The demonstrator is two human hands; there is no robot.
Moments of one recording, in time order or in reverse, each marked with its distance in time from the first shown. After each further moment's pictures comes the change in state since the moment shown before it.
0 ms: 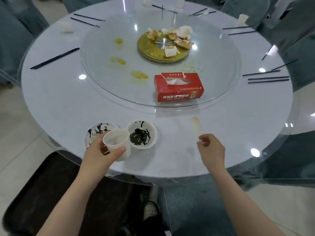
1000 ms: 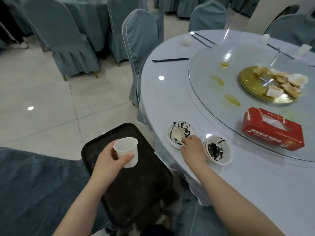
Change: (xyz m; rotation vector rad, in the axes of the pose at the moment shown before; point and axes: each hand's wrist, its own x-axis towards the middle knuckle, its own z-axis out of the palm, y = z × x) left_hand -0.134 -0.091 -0.135 -0.141 0.565 -0.192; right_hand -0.095 -0.168 0.194 -0.514 -0.522 -0.768
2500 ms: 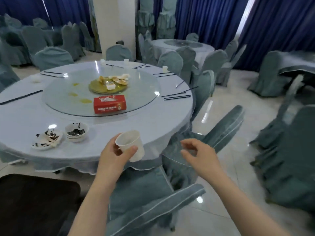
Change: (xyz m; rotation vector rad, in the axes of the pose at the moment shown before) left_hand -0.383 0.084 0.217 -0.255 -0.702 0.411; right_hand -0.557 0.216 -0.200 0.445 0.588 0.429
